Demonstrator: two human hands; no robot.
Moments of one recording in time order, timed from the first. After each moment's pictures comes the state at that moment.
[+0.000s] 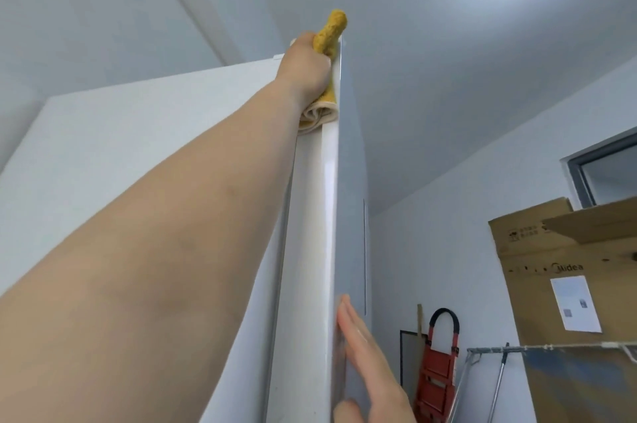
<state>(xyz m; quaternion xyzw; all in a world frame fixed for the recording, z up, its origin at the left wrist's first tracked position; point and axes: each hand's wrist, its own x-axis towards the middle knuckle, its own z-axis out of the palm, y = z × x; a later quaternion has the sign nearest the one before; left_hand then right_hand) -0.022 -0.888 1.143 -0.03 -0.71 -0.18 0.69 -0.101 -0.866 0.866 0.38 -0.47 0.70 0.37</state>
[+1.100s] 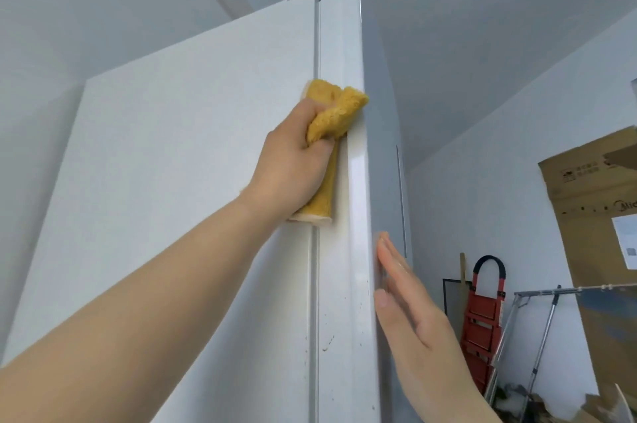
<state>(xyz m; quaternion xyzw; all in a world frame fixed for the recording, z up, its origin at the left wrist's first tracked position) -0.014 -0.919 0.988 -0.04 -0.73 -0.12 0.67 -0.120 -0.840 0.844 0.60 -0.48 0.62 0.15</state>
